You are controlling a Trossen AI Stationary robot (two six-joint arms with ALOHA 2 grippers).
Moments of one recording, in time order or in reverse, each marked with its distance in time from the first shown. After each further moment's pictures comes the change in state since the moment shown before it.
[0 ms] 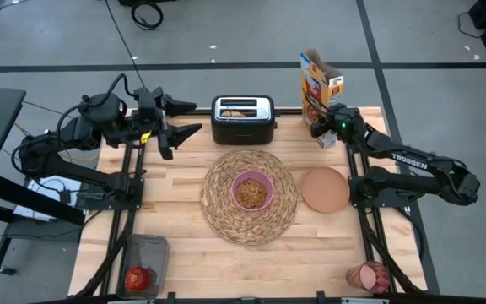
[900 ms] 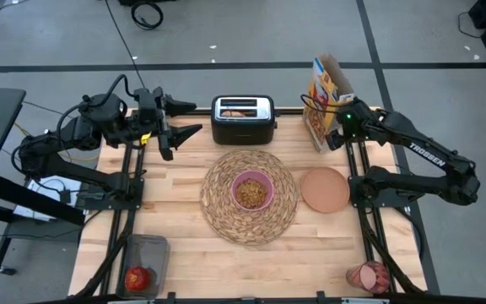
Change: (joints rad) left arm 0.000 0.000 0.000 -0.005 0.001 0.026; right arm 0.000 0.001 0.419 -0.995 -0.253 0.181
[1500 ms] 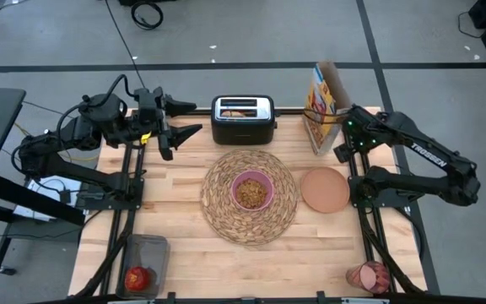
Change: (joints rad) left arm -0.001 0.000 0.000 0.001 0.001 -0.008; right arm 0.000 -0.013 0.013 -0.301 -0.154 0.059
